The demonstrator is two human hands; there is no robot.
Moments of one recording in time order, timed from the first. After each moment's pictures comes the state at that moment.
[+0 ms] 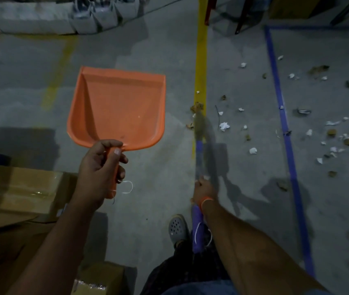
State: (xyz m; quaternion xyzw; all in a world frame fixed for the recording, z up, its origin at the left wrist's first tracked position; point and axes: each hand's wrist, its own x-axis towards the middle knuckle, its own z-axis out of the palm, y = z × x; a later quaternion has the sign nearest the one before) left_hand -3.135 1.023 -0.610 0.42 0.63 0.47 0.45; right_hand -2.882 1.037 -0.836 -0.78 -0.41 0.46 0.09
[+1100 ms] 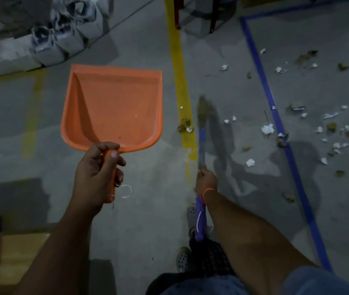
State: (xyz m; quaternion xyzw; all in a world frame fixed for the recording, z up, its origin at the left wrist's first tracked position) left_hand -3.055 1.290 -0.591 0.47 0.63 0.41 0.46; right_hand -2.817 1.287 -0.847 -0.82 -0.33 0.44 0.16
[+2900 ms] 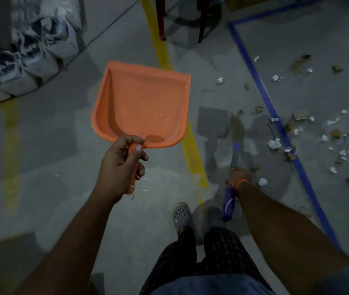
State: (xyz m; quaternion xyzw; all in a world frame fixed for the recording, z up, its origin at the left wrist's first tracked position) left_hand -3.092 1.601 -0.626 0.53 0.57 0.31 0.55; right_hand -2.771 1.526 -0.861 -0.88 -0.18 0.43 0.11
